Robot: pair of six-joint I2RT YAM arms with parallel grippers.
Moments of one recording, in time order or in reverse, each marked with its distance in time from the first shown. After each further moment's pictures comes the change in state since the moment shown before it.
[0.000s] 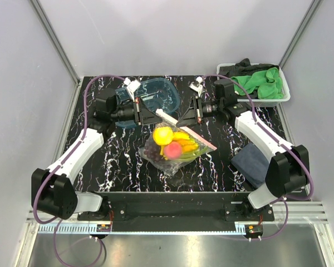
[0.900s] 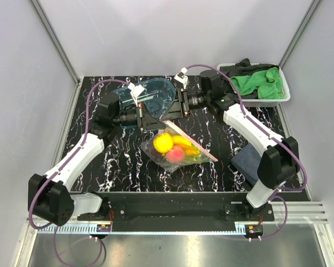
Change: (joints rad) left arm -0.065 -0.060 -0.040 0.003 -0.001 -0.066; right arm 0.116 0.121 0.210 0.039 0.053 0.016
